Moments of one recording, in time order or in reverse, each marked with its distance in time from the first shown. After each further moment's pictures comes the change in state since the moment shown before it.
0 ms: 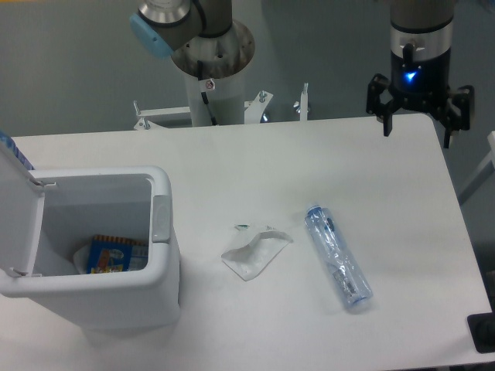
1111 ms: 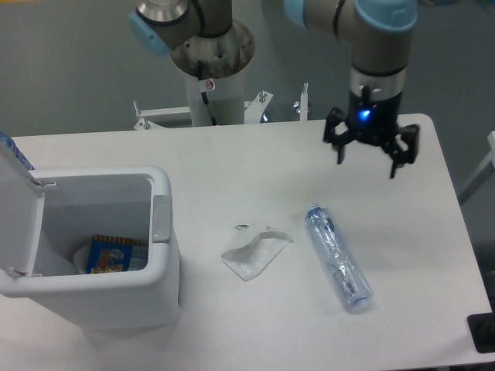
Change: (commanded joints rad) arm -0.113 -0.001 -0.253 0.109 -0.178 -0.164
